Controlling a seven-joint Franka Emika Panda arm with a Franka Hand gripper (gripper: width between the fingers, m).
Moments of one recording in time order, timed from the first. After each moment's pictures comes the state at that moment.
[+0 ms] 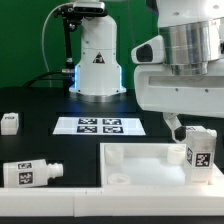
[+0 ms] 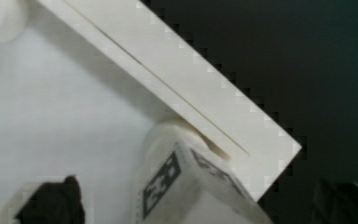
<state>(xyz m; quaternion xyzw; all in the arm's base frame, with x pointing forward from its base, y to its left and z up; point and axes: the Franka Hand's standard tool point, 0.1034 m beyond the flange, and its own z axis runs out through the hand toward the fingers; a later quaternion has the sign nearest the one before) 0.632 0.116 0.082 -0.92 0.38 0.01 0.10</state>
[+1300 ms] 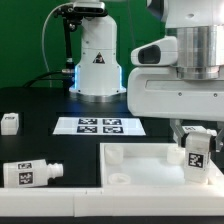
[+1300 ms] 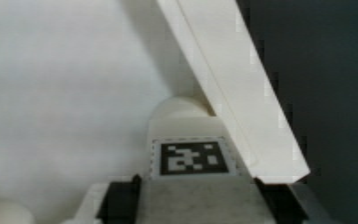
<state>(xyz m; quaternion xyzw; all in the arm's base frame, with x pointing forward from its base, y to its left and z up) 0.635 0.112 0.076 -0.94 0.33 0.00 0.05</state>
